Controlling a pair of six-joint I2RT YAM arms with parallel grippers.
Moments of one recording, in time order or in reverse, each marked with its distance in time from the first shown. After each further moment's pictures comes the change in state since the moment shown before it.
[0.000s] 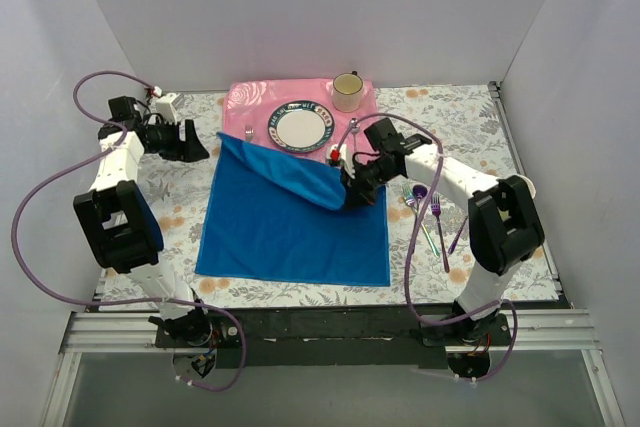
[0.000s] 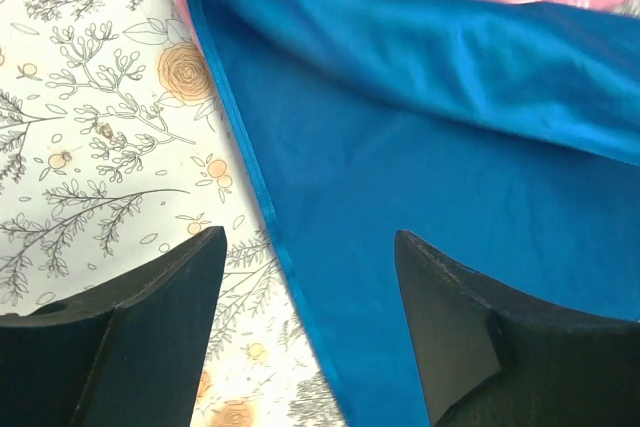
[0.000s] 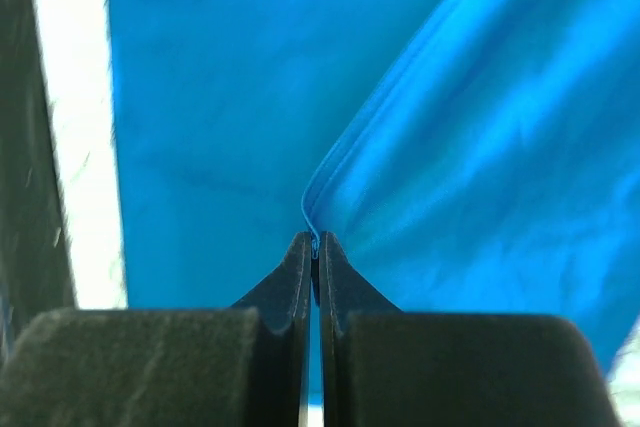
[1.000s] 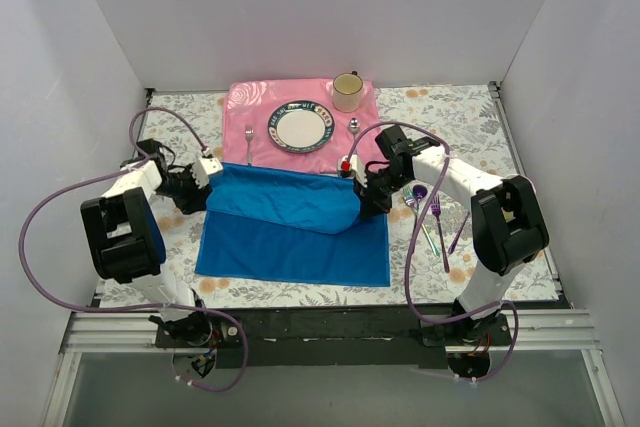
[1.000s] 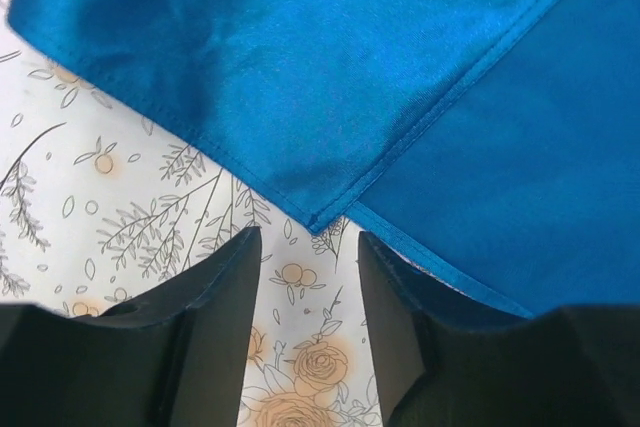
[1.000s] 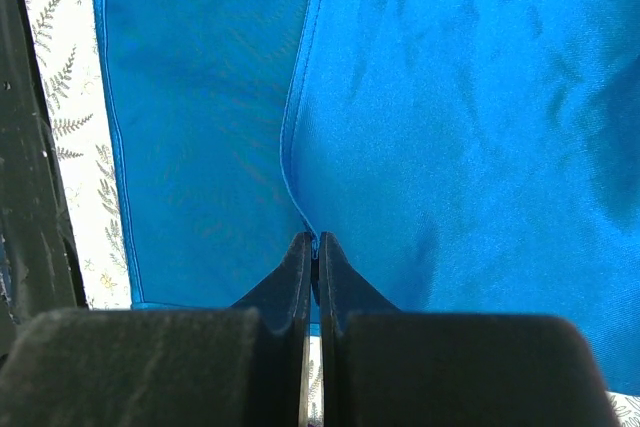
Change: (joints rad) left arm -0.035 -0.111 -0.408 -0.029 -0.174 0.905; right arm -0.048 -0.054 -0.117 -0.148 0.053 -0.176
